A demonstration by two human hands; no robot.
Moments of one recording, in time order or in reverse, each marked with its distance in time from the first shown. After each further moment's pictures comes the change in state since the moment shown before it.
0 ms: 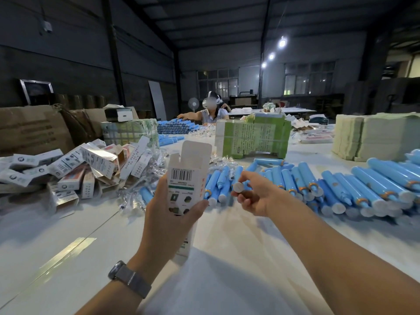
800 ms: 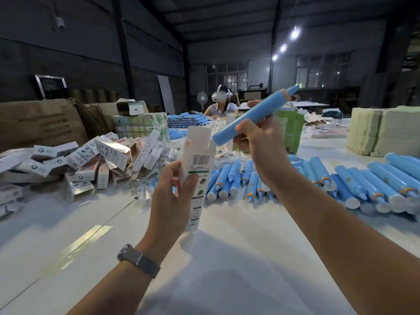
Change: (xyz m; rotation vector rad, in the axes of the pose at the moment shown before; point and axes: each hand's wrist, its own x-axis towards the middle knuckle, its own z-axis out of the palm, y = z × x) left_hand 0.011 -0.006 -0.009 -0.024 0.049 -0.053; right_hand -0.076 -0.034 0.049 0.021 -0.104 -1.064
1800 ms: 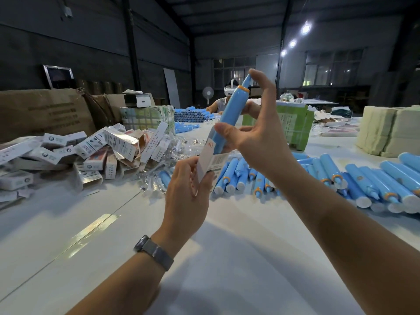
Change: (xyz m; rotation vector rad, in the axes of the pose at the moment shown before) left_hand -0.009 0.004 0.006 0.156 0.041 0.167; right_hand -0.012 -0.011 0.020 -0.327 -0.195 -0.224
